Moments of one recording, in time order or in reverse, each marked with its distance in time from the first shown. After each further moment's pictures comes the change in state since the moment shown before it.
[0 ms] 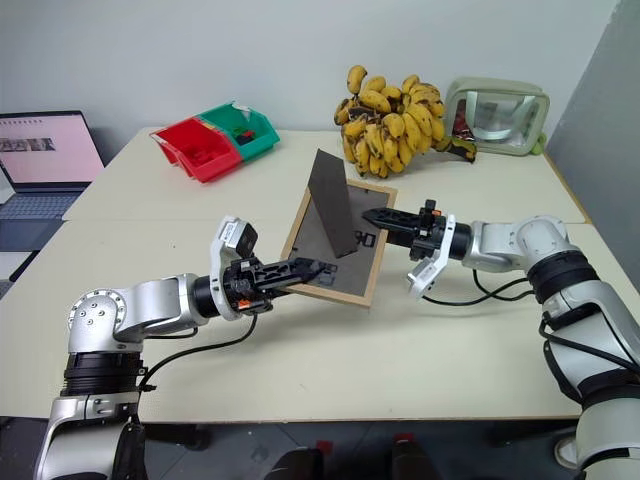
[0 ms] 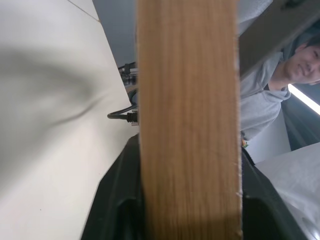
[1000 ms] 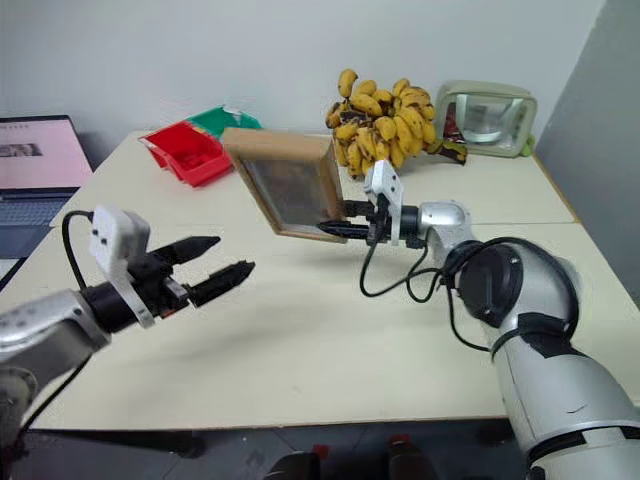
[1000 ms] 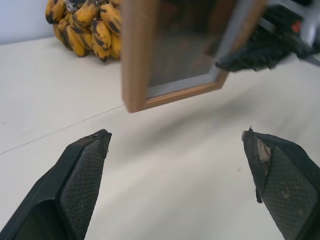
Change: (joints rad) left arm 0.490 0.316 0.198 -0.757 0.980 -0.597 -0.317; right arm -0.331 0.508 -1.160 0.980 0.948 0.700 2.075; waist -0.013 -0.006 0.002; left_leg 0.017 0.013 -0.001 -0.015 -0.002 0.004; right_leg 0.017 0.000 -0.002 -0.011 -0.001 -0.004
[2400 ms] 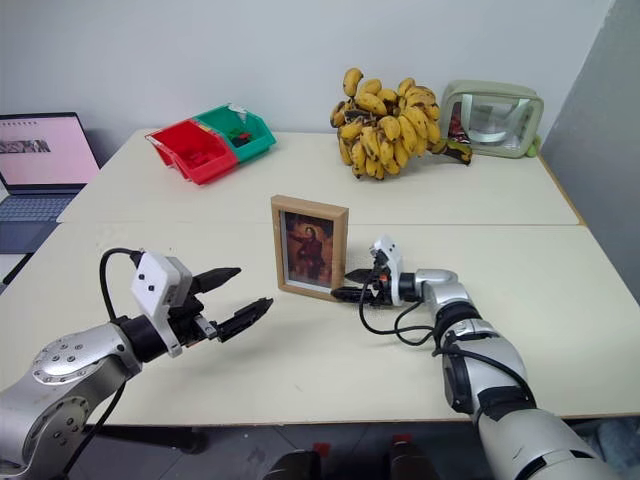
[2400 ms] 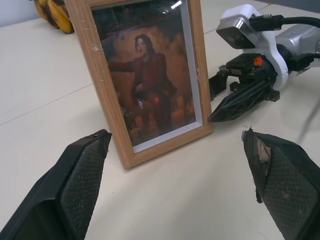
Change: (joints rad) left arm 0.062 -0.129 -0.127 0.050 0.329 -0.117 -0.202; right arm 0.425 0.063 0.458 -0.520 0.299 0.501 -0.107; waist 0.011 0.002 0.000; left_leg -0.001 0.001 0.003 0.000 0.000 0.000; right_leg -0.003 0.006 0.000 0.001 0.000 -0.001
